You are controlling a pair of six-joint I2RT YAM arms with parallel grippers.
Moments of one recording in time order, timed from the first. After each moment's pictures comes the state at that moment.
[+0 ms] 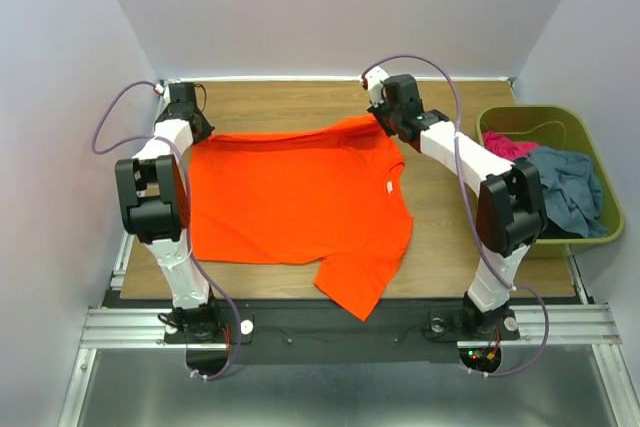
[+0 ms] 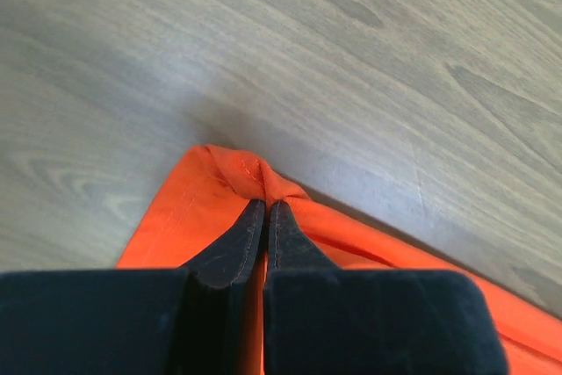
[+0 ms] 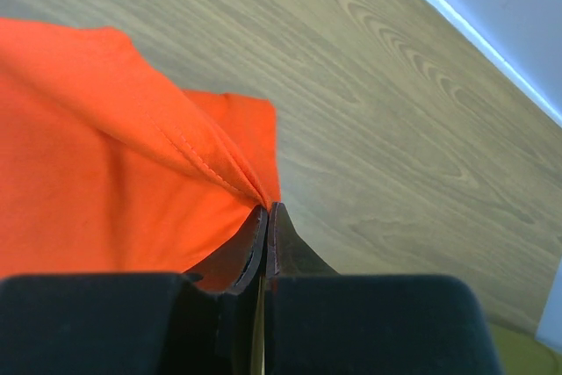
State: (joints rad) left arm 0.10 1.96 1.46 -0.30 -0.14 -0.45; right arm 0.41 1.86 1.51 -0.25 0.21 -0.36
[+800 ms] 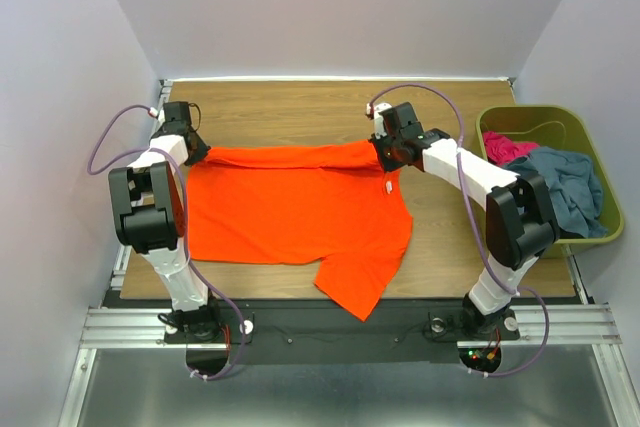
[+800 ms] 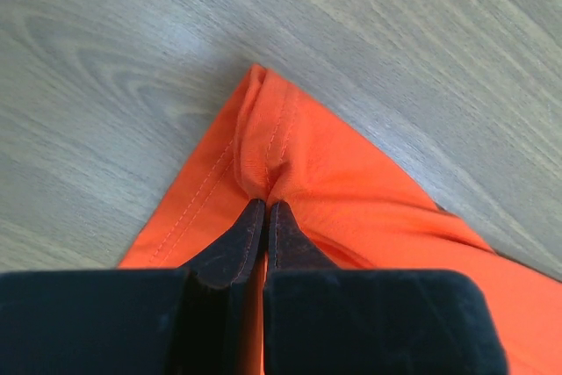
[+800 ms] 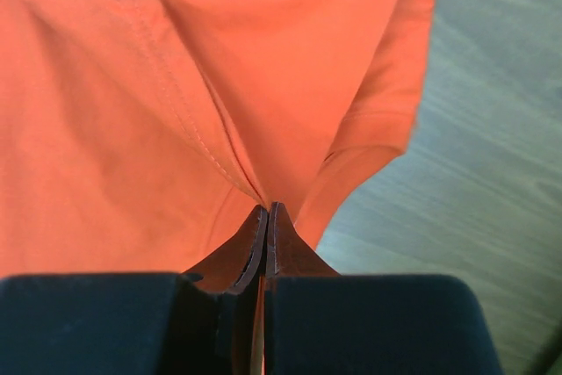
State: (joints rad) left arm 0.15 1.85 1.24 -0.29 -0.12 -0.49; right arm 0.45 1.74 1.30 -0.42 0.07 -0.05
